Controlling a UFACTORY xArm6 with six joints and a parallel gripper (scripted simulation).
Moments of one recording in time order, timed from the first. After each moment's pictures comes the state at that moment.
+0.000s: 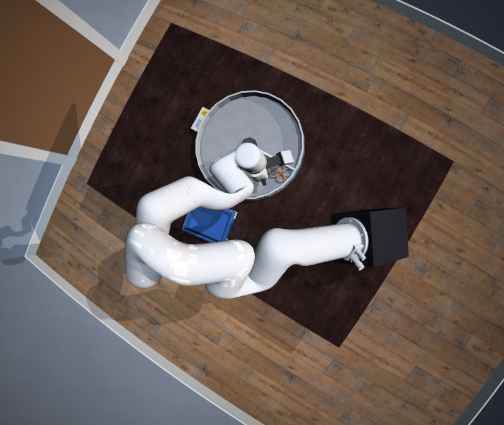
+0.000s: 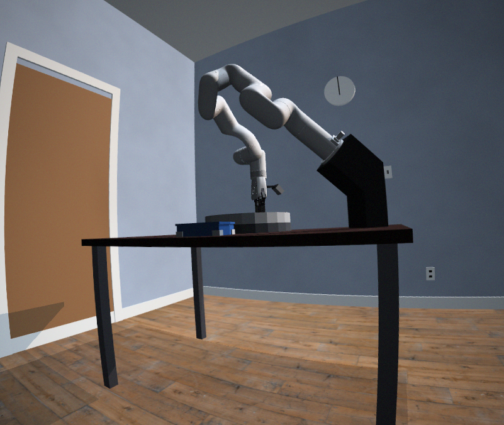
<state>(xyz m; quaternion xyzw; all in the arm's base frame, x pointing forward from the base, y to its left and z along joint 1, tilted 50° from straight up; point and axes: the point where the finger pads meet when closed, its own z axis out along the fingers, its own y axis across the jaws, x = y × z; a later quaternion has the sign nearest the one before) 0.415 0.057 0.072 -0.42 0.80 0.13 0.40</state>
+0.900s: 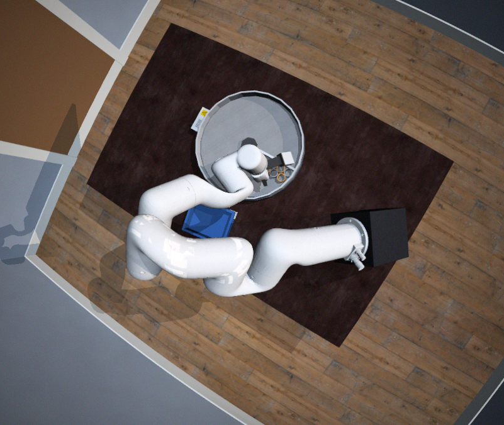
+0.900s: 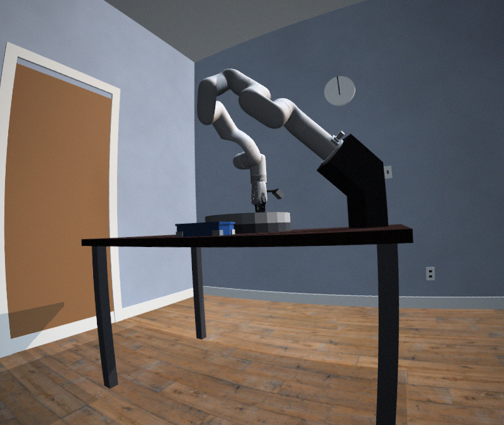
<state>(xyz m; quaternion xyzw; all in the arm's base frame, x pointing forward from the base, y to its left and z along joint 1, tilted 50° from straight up) 0.426 0.069 0.058 -0.42 0.80 0.13 0.40</state>
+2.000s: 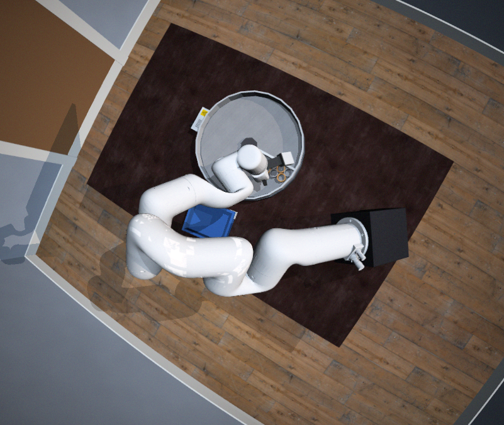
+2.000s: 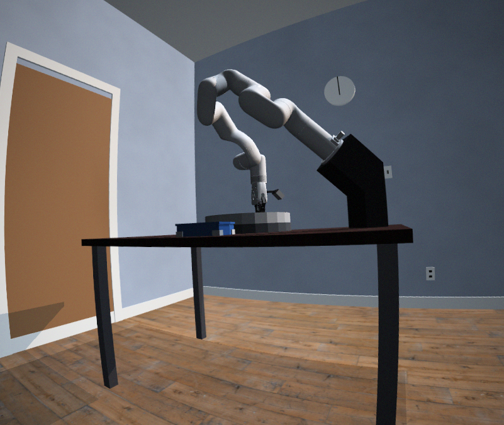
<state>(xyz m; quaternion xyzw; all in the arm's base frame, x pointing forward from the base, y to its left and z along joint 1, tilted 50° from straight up) 0.427 0.070 0.056 -0.42 0.80 0.13 0.40</state>
